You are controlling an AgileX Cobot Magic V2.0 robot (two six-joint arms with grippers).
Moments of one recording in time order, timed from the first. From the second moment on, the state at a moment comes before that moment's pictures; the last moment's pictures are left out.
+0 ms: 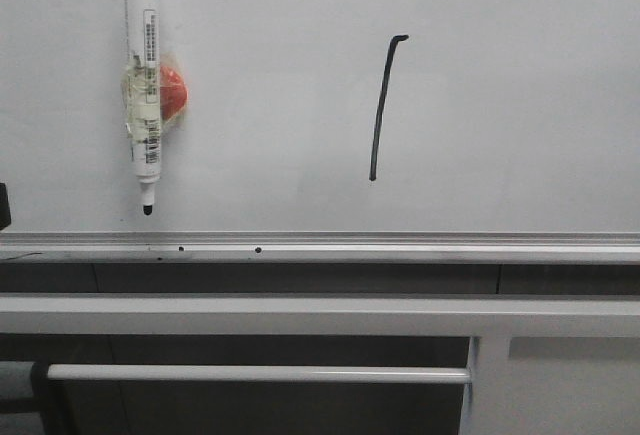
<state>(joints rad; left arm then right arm) -1.30 1.25 0.00 -0.89 -1.14 0.08 0.66 0.02 -0.39 -0.18 0.57 0.03</state>
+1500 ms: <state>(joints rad) -1.16 0.82 -0.05 -0.42 -1.14 0.25 0.66 -0.01 -0.10 -0.15 0.41 0.03</state>
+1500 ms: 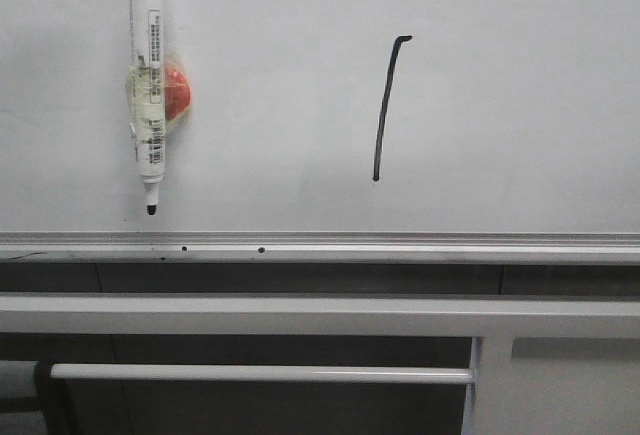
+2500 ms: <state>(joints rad) -0.18 0.00 0.01 -0.30 0.03 0.26 0.66 -0.01 -0.10 -0.14 0.41 0.03</state>
